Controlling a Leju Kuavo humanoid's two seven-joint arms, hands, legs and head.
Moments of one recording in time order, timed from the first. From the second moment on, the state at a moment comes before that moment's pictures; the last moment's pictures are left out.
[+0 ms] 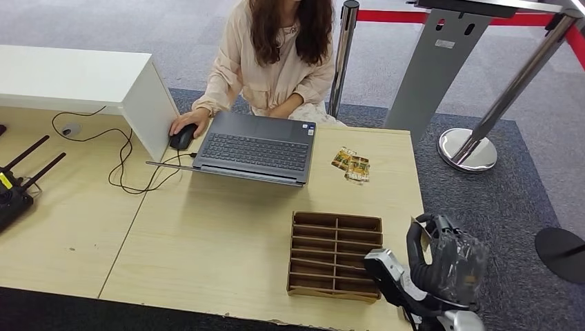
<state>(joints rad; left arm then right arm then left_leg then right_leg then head) -0.11 0.04 -1.07 -0.23 0.45 0.15 0.33 0.16 -0.32 0.41 -1.93 1.29 -0.69 0.64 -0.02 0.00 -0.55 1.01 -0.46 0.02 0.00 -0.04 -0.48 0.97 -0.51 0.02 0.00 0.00</state>
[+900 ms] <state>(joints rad) -0.11 0.04 -1.05 -0.23 0.46 0.17 0.32 0.22 -0.27 0.34 -1.80 1.25 -0.69 0.60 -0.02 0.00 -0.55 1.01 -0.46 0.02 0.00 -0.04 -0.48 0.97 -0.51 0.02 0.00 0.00</state>
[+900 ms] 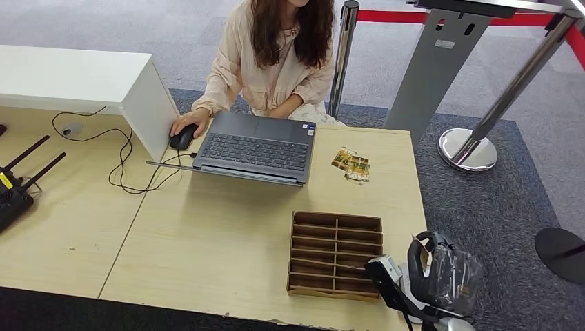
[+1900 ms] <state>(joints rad) -0.11 0.04 -1.05 -0.23 0.46 0.19 0.30 0.26 -0.16 0.18 -1.68 1.18 -0.69 0.48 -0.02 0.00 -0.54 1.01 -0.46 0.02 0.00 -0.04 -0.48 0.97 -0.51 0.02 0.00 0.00</state>
